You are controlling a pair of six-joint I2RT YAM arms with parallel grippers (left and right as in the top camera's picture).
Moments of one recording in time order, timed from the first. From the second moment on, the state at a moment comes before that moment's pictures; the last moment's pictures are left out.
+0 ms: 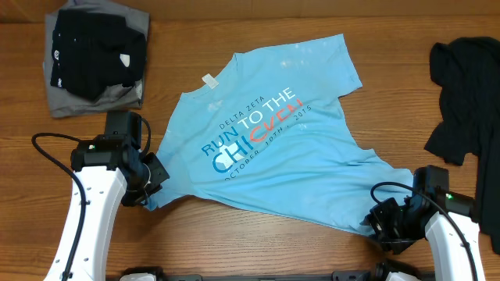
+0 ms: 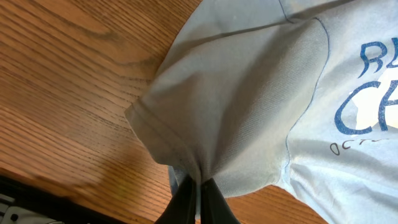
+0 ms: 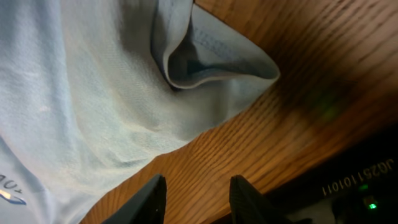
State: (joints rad) left arm 0.03 1.31 1.01 -1.20 0.03 -0.60; right arm -0.30 1.06 0.58 -1.20 -0.33 0.74
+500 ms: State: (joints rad) left arm 0.03 1.31 1.01 -1.18 0.03 -0.60; right arm -0.29 1.11 0.57 -0.89 -0.34 0.74
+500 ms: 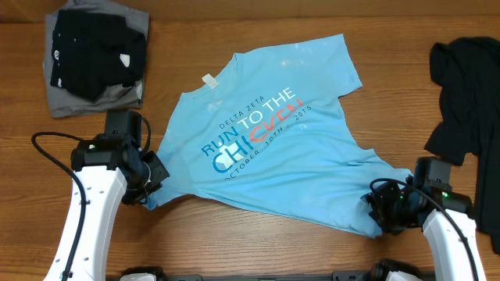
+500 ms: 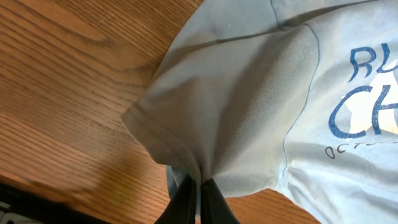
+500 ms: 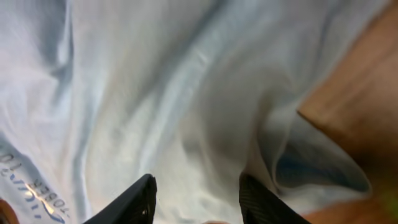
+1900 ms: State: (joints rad) left arm 0.03 1.32 1.00 -1.05 0.03 -0.61; right arm 0.01 1.66 0.74 -0.10 -0.29 0.97
